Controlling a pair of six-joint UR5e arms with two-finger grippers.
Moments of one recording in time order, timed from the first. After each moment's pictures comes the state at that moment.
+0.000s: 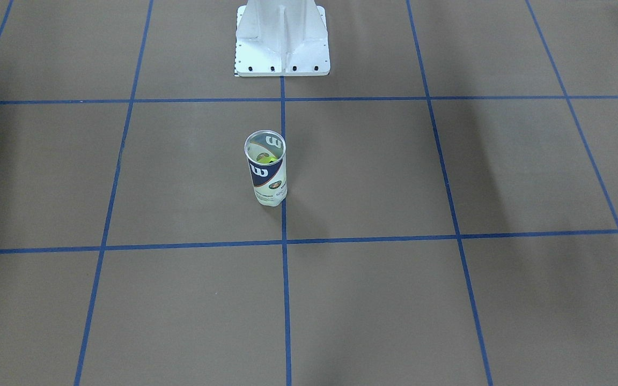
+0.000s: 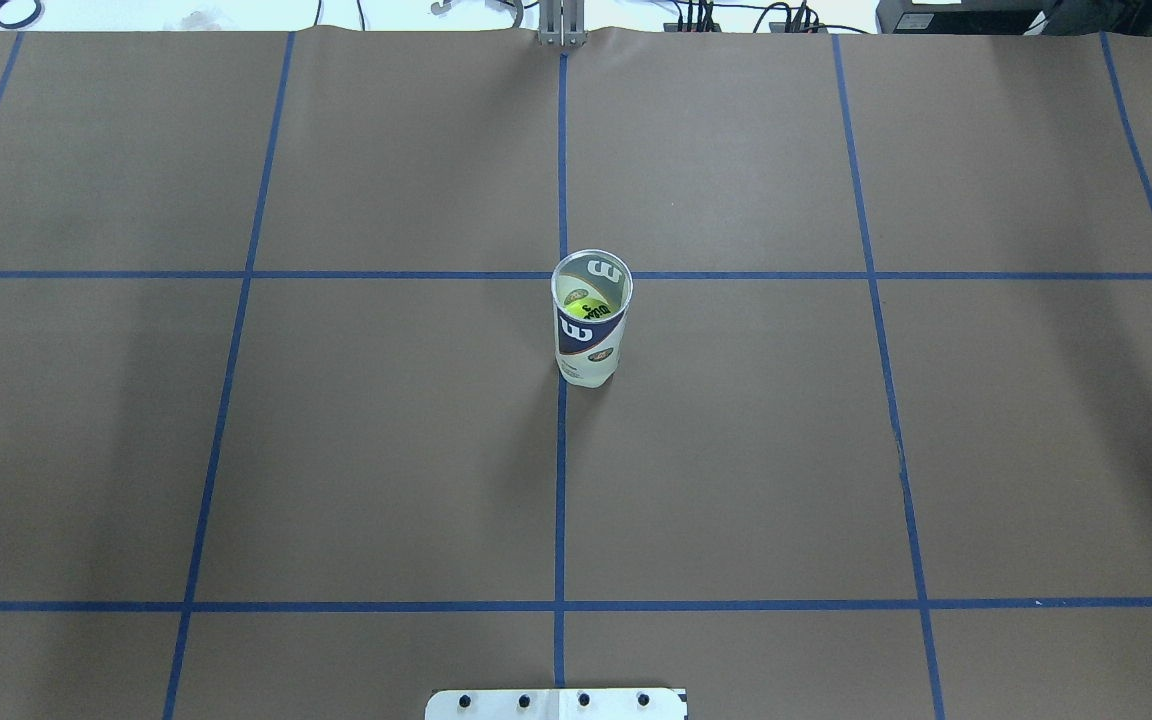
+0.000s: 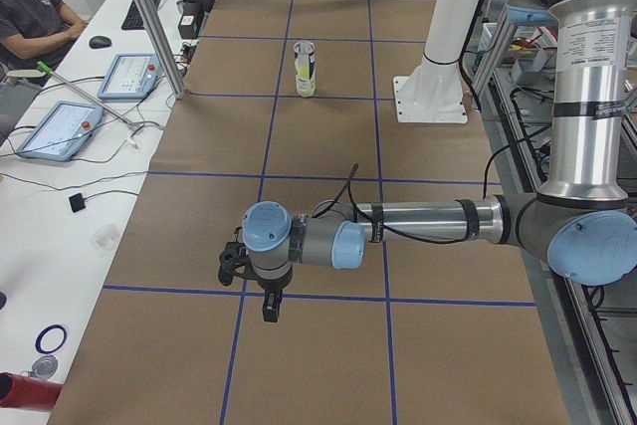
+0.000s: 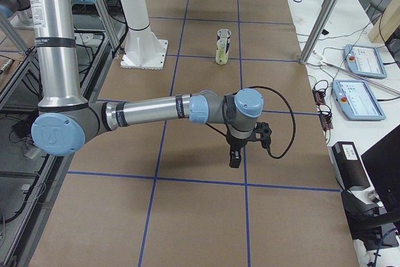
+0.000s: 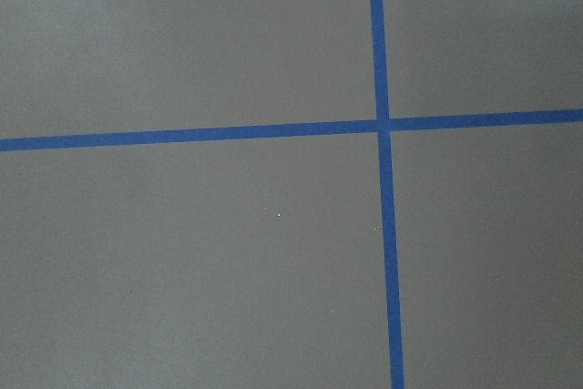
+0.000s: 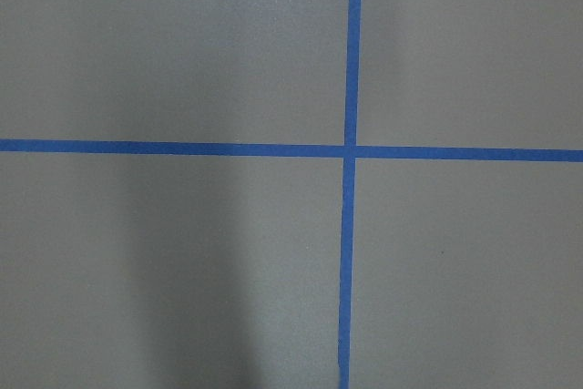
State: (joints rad) left arm -1.57 -1.53 -1.56 -1.70 -2.34 -0.01; right arm 1.50 -1.51 1.69 -1.73 2.31 0.05
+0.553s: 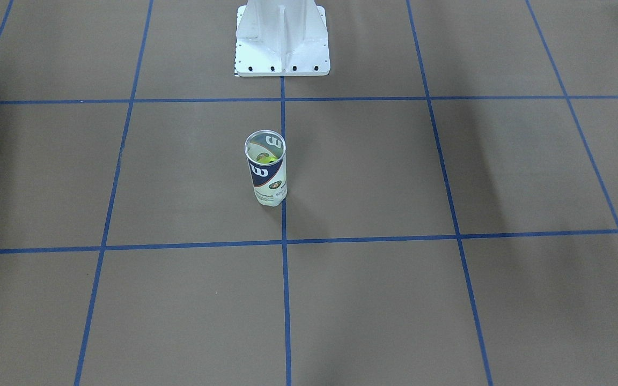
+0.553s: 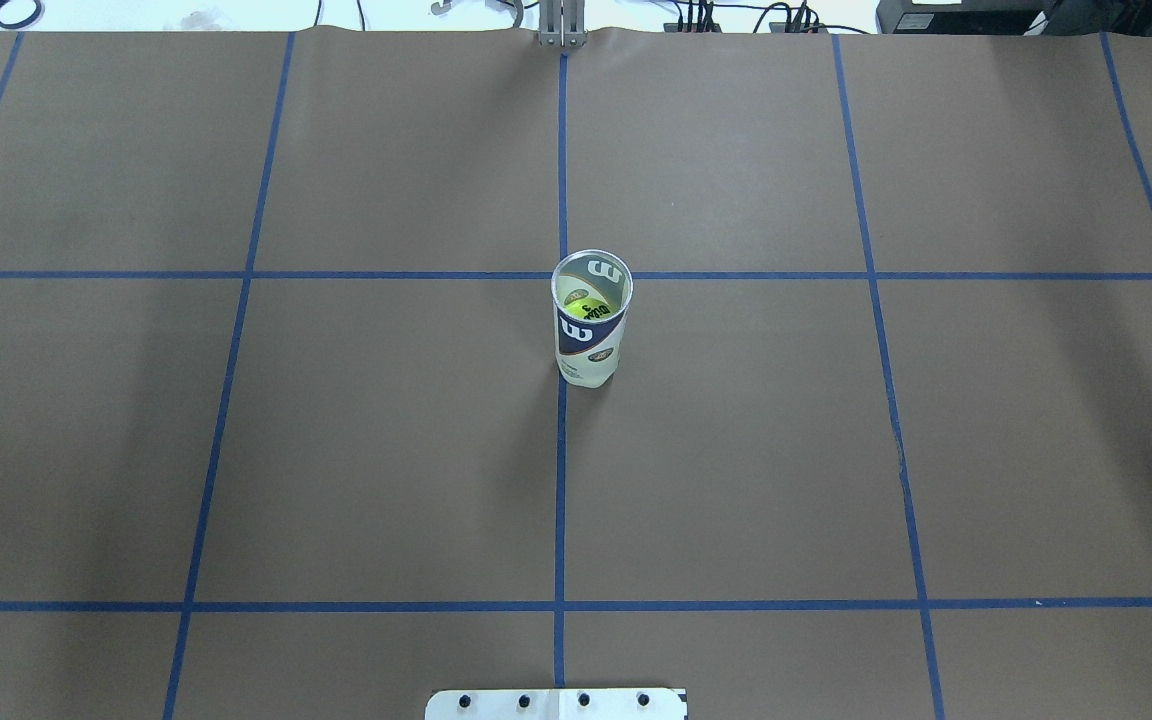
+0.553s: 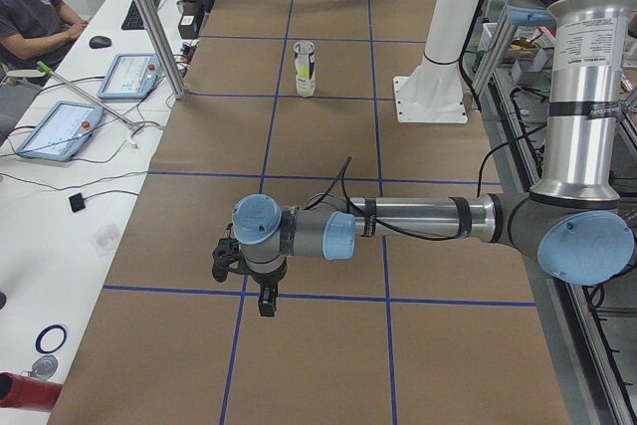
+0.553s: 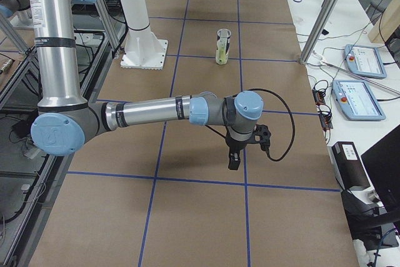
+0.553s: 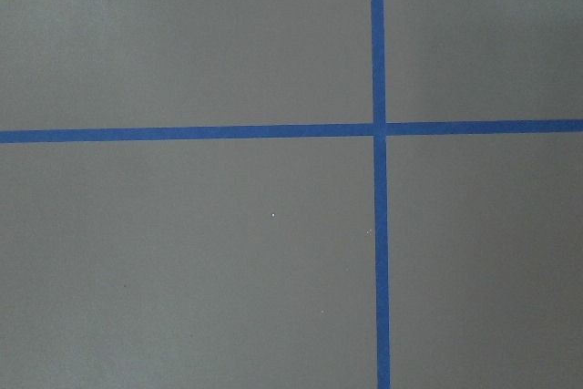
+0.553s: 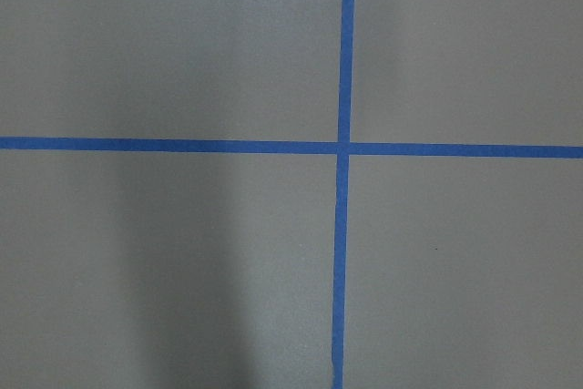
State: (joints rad) left arm -1.57 -1.56 -1.56 -1.63 -2.34 -0.03; right arm 1.50 -1.51 1.67 -1.73 2.31 0.05
